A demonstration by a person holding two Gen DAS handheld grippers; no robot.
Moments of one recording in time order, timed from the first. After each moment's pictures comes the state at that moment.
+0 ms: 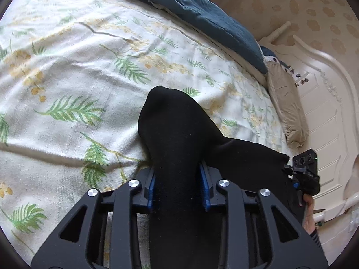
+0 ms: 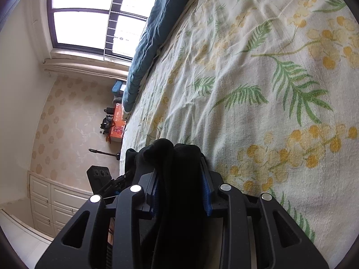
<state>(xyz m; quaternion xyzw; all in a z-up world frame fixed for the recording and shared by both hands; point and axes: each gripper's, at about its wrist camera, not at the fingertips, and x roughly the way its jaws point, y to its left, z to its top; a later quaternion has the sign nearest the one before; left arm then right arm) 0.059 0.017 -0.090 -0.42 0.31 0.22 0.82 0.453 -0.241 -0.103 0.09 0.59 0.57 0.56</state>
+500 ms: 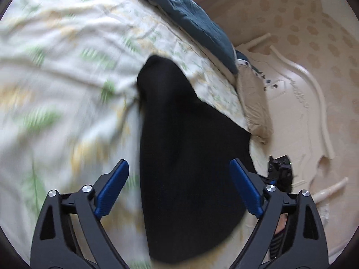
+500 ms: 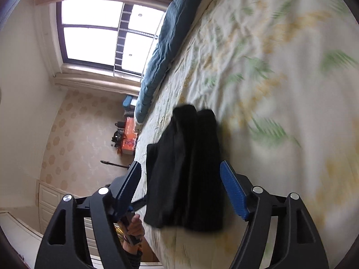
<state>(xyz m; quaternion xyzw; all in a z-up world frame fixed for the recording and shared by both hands) -0.021 -0.044 -0.089 -0.50 0.25 0.14 0.82 0.408 -0.349 -0.062 0.15 0.57 0.56 0.58</state>
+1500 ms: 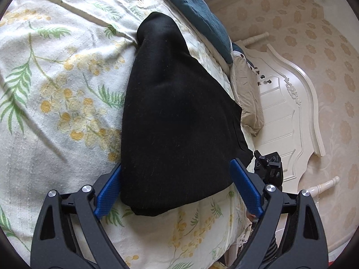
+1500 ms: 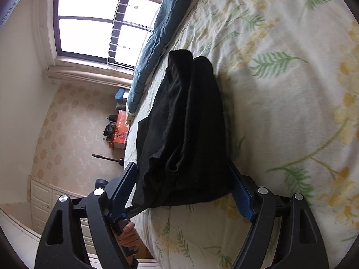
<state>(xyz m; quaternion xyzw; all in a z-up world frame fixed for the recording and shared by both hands) -0.027 -0.109 -0.111 -0.52 0.25 0.12 0.81 0.348 -0.337 -0.085 0.12 0.57 0.55 0.59</state>
